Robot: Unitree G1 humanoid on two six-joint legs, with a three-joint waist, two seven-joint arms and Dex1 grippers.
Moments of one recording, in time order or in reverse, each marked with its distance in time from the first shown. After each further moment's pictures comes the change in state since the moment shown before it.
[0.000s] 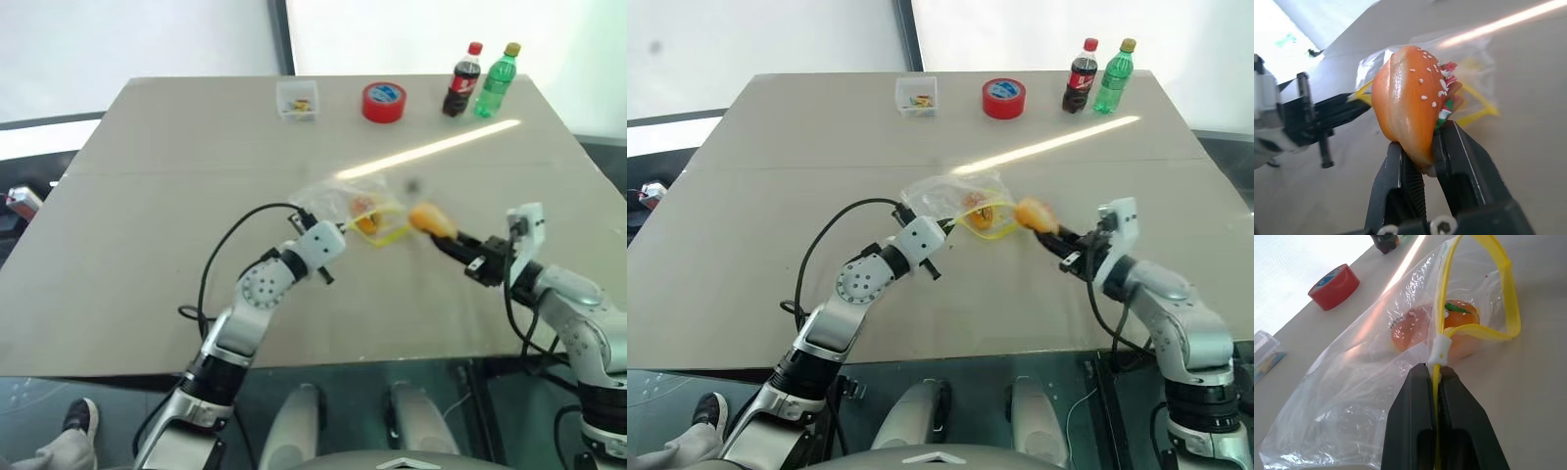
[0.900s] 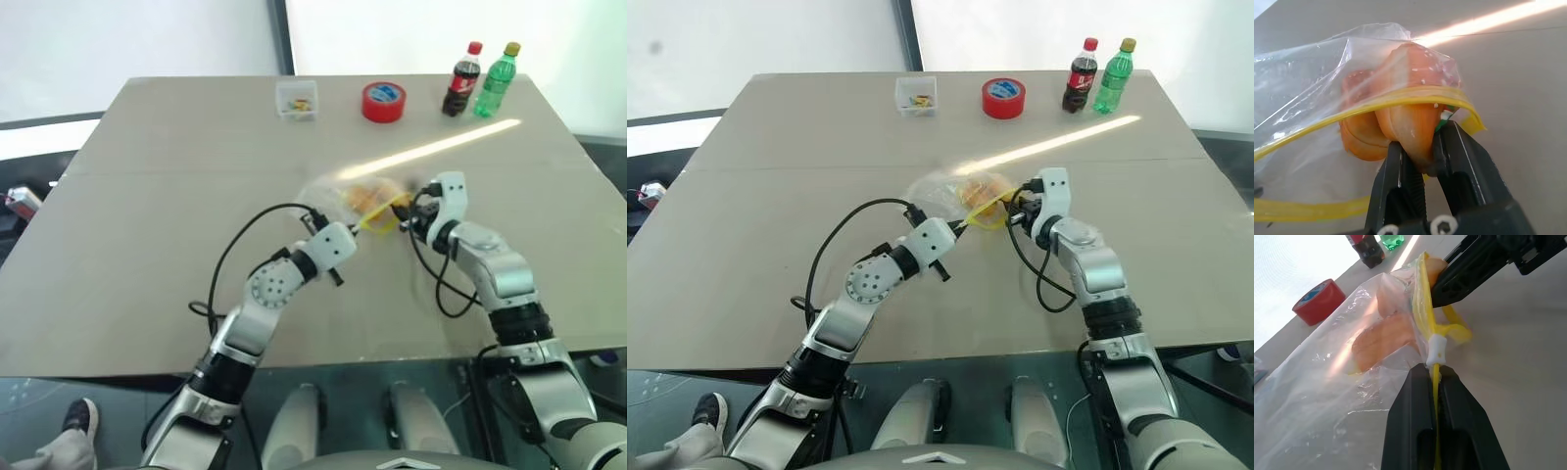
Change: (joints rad) left arm -0.022 -0.027 -0.034 0.021 -0.002 -0.026 -0.022; right arm -0.453 0.249 0.184 0.638 -0.378 -0.183 -0.266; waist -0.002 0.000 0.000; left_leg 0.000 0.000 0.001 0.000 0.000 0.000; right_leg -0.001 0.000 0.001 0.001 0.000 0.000
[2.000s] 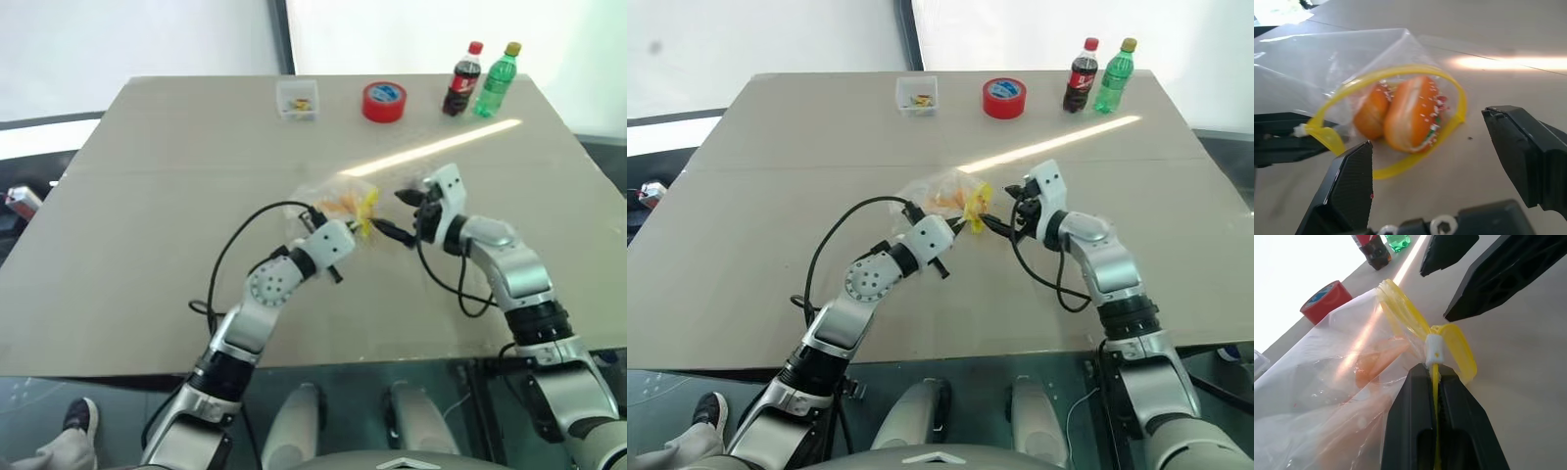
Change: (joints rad) left arm -0.003 0.003 0.013 0.001 -0.001 -0.004 0.016; right arm 0.020 -0.137 0.005 -0.033 0.022 -0.135 0.305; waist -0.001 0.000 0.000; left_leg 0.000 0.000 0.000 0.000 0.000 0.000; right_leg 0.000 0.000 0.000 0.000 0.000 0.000
